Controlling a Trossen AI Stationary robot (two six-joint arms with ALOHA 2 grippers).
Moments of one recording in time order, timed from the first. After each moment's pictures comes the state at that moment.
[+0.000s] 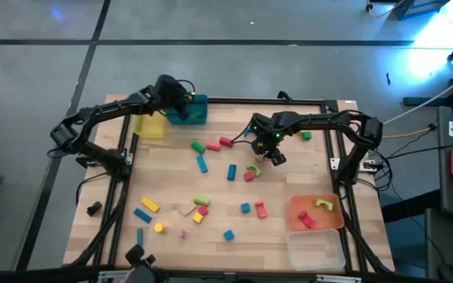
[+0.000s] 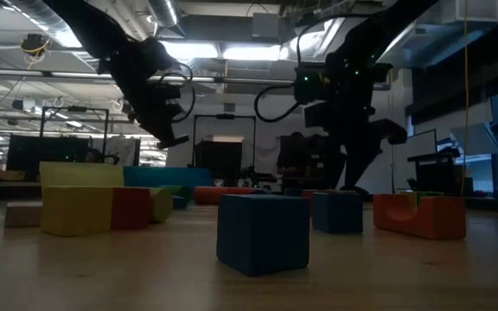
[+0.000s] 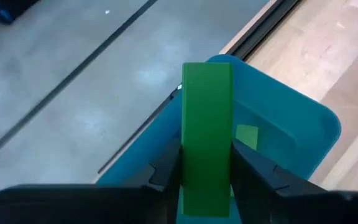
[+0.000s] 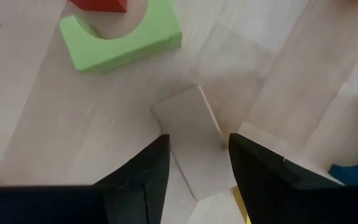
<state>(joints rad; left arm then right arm) 0.82 1.41 0.87 -0.24 -0.14 0.17 -0.37 1.75 1.12 -0.73 -0.21 -0.83</state>
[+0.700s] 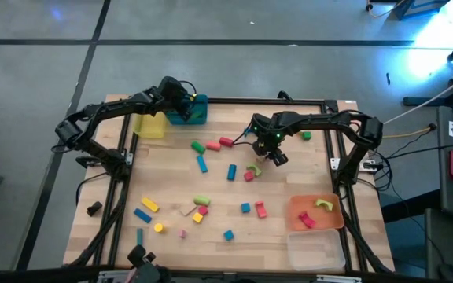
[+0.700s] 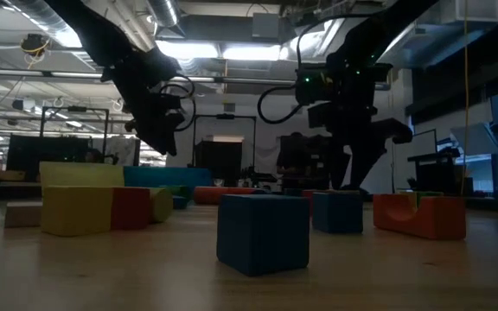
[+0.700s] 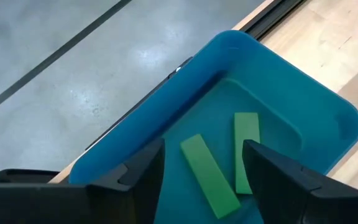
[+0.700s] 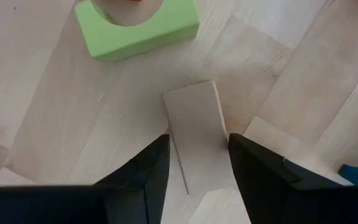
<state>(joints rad) 0.82 1.46 0.87 -0.25 -0.15 0.07 -0.37 1.75 1.12 -0.76 -0.21 -0.87</state>
